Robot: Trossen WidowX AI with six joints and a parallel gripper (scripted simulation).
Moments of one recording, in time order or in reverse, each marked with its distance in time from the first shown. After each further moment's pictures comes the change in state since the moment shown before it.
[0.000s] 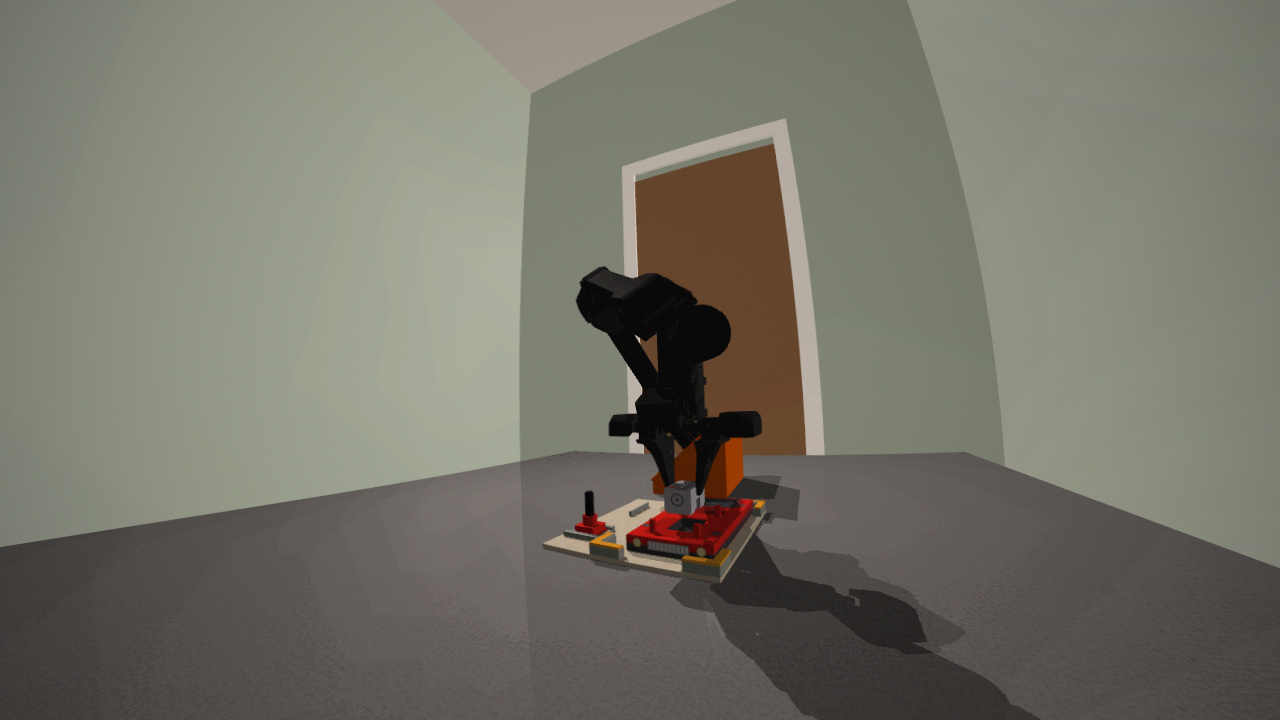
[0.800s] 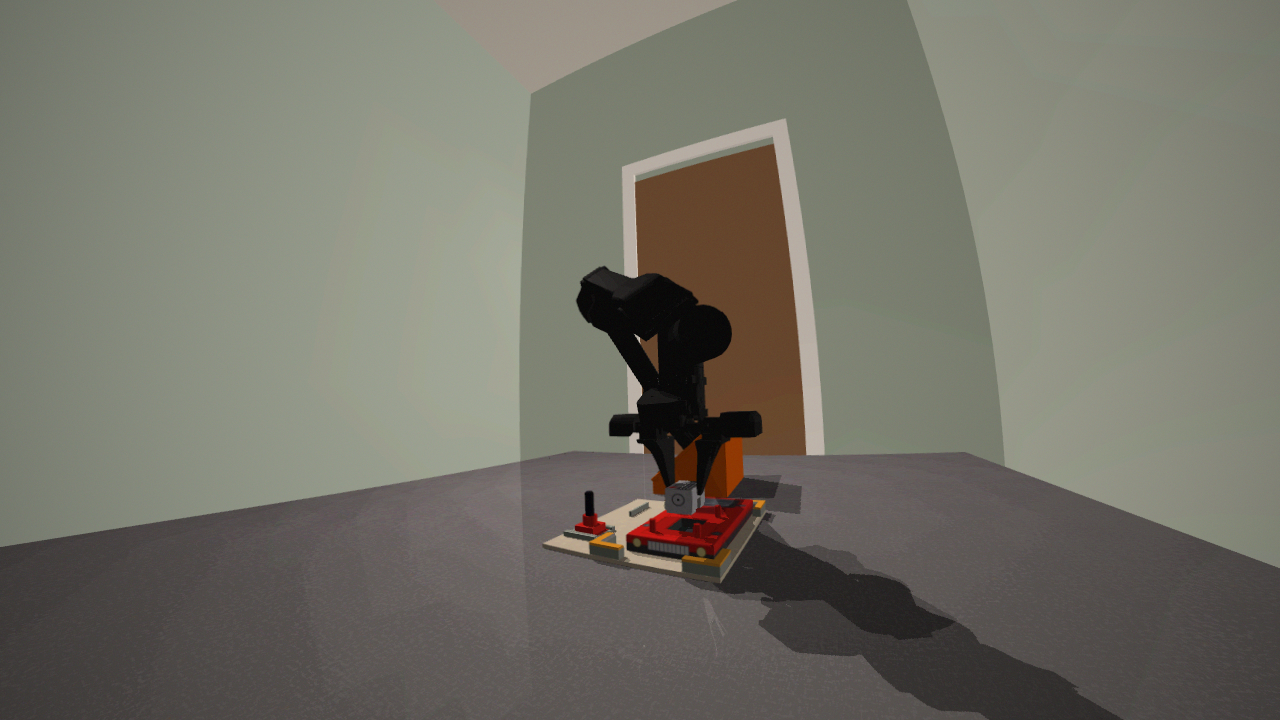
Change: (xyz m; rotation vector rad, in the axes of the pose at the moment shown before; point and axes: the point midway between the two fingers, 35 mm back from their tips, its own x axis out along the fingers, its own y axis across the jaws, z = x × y) arm 0.000 0.000 -0.001 -0.015 0.000 0.000
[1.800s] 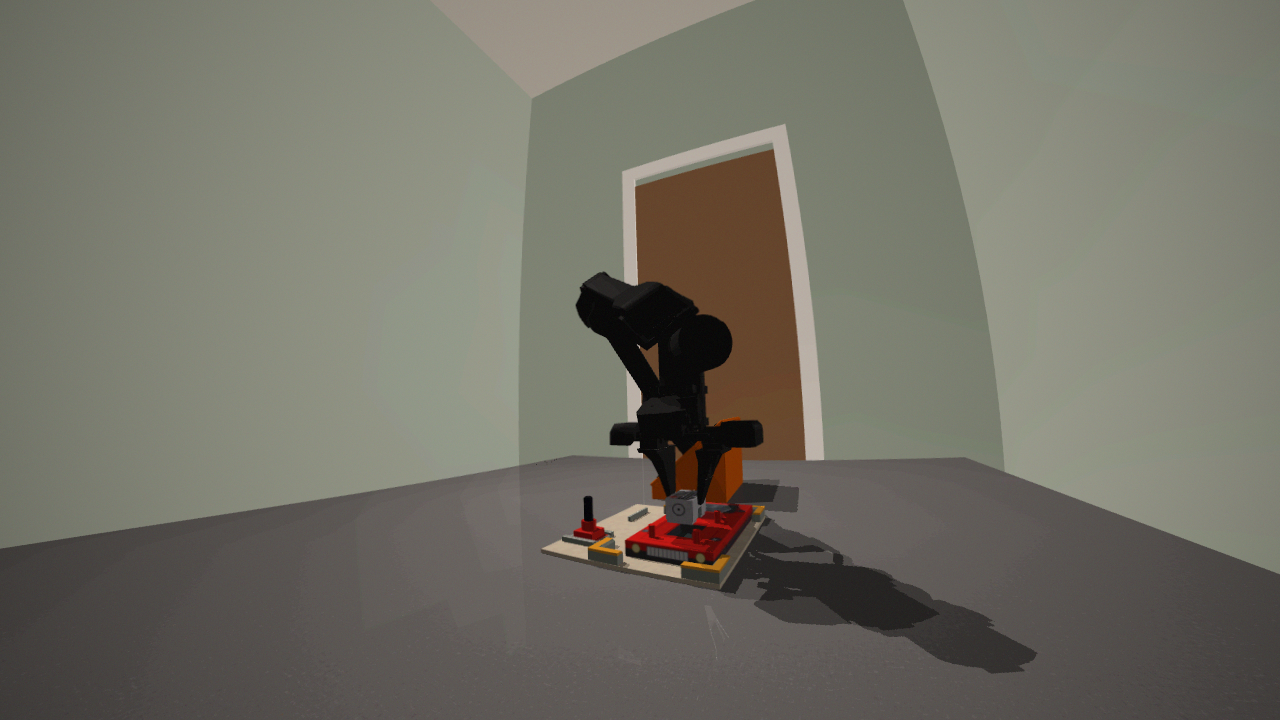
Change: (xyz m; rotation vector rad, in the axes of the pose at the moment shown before) arm 0.005 0.001 -0.001 0.016 0.001 0.003
